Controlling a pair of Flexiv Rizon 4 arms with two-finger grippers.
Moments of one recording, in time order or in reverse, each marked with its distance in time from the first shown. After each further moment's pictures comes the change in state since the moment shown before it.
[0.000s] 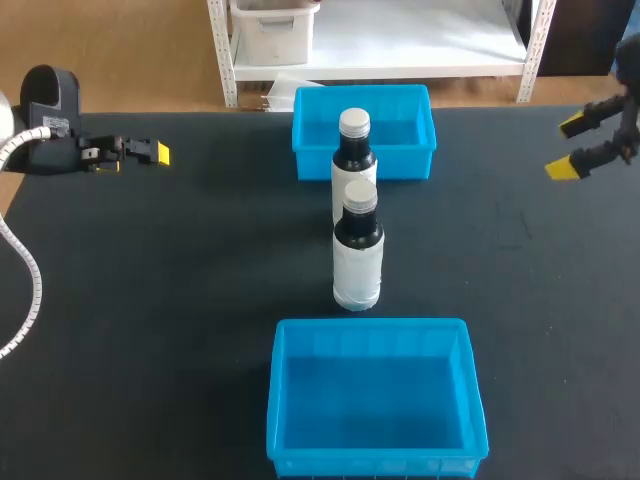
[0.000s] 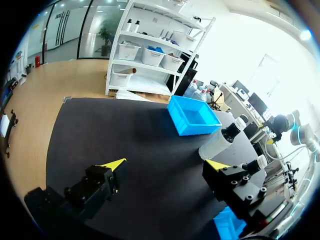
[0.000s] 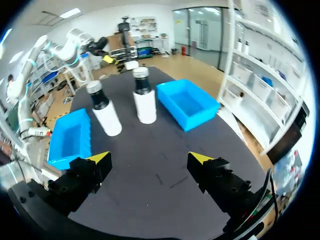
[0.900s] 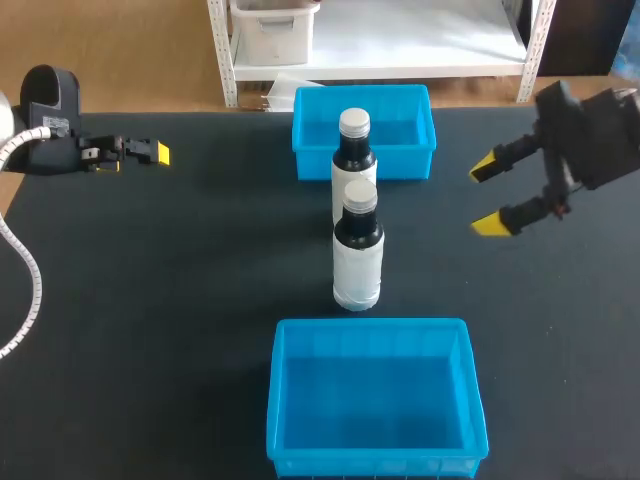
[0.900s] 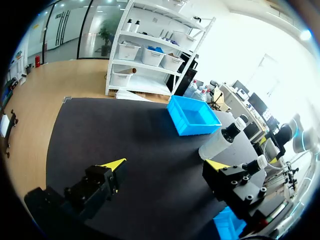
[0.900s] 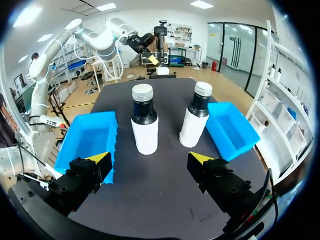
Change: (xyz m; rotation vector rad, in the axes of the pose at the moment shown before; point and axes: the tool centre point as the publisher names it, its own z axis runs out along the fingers) left arm 0.000 0.000 0.000 0.000 0.000 0.000; right arm -0.038 0.092 0.065 -0.135 -0.055 -0.184
